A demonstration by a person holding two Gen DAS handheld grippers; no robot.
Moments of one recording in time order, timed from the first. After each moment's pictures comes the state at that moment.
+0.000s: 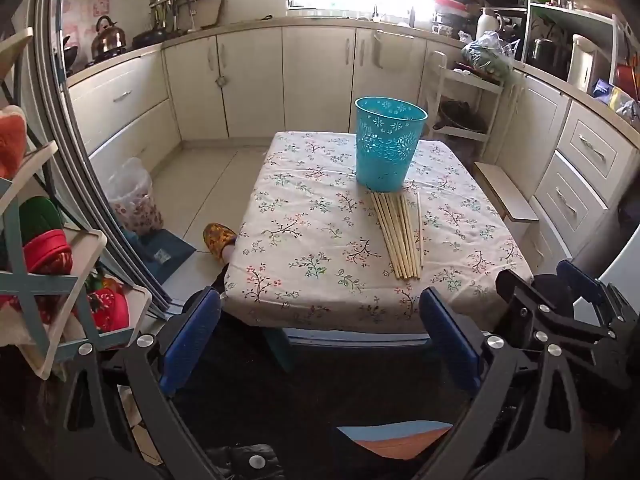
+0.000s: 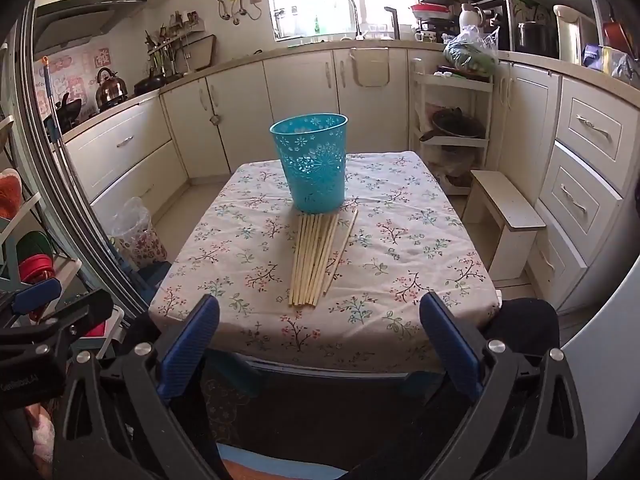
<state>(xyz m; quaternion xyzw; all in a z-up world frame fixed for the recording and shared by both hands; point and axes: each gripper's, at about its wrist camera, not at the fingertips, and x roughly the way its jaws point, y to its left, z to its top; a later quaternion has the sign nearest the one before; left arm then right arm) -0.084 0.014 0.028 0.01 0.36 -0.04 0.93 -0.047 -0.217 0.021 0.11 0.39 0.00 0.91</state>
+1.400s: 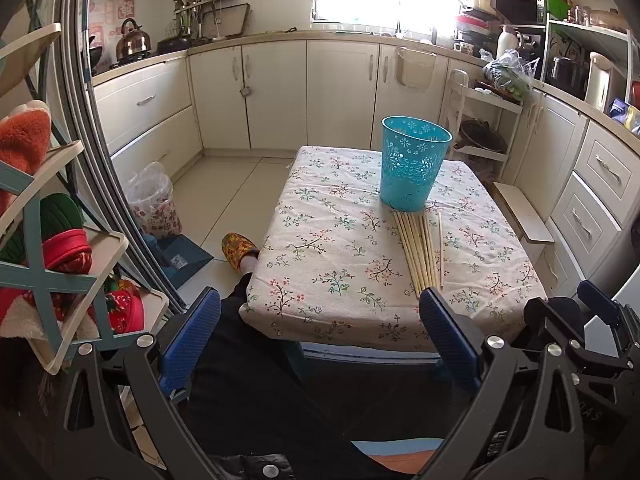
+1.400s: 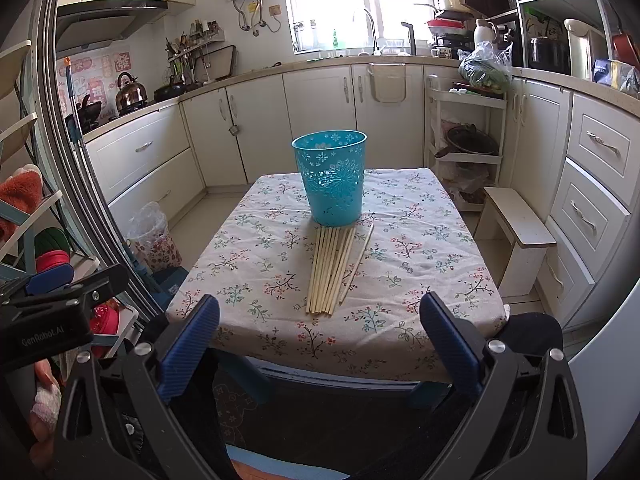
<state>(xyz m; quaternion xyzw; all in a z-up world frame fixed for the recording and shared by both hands) -0.083 0.022 0.037 -0.01 0.35 0.00 0.94 -0.066 -0.206 0.029 0.10 0.36 0.03 0.93</state>
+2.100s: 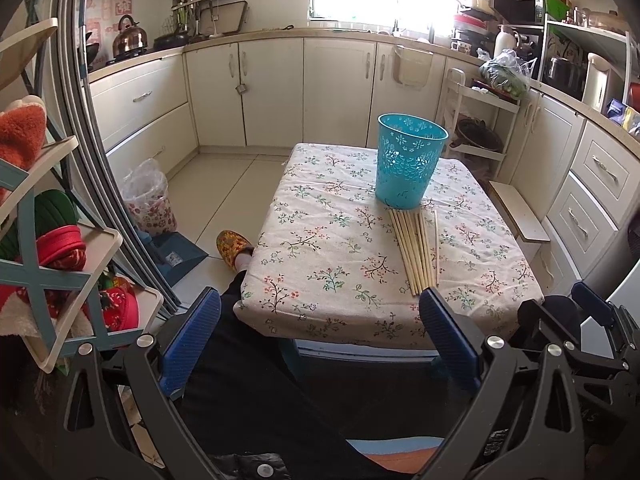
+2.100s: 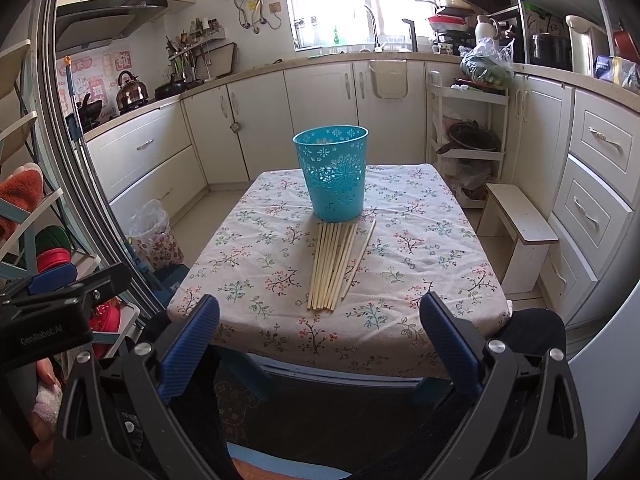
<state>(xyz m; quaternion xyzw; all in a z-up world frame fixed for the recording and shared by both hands) -0.081 0.022 0.034 -0.01 0.36 -0.01 0.93 -0.065 -0.207 0.026 0.10 0.37 0.03 0.92</state>
